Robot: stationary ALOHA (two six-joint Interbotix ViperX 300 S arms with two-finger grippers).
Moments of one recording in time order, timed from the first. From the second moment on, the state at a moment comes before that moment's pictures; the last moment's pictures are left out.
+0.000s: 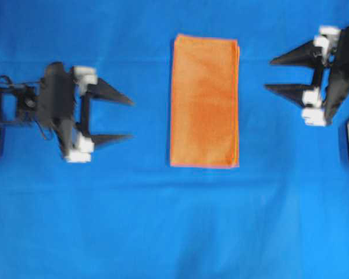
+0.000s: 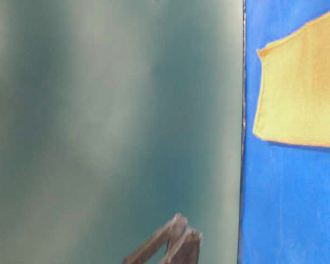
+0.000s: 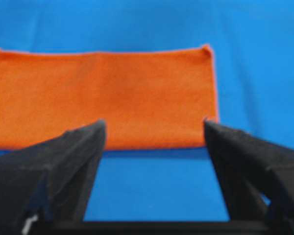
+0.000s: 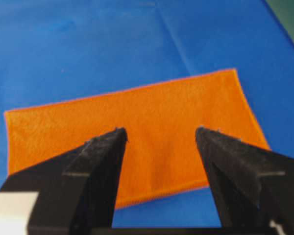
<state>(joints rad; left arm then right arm) 0.04 -0.37 1.02 -0.03 -0.29 0.12 -0.28 -0.78 1.14 -0.12 0.01 0.13</state>
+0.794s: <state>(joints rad) 0.15 -0.26 0.92 -0.03 -0.32 0.08 -0.40 -0.60 1.12 -0.11 -0.05 0.17</state>
